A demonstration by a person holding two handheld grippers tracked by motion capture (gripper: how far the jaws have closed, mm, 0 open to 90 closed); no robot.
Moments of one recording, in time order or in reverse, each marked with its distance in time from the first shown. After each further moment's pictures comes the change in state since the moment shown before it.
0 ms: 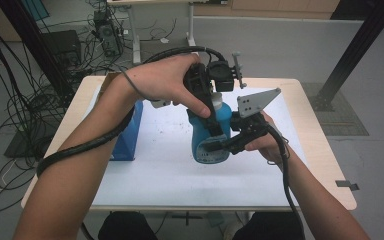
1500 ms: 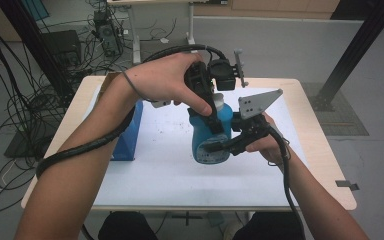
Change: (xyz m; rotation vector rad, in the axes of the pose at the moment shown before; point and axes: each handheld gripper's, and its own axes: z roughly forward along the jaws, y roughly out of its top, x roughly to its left) left arm -0.004 0.002 -0.005 0.003 -0.001 -0.010; right arm 0.003 0.001 -0.001 -0.007 -0.009 -0.019
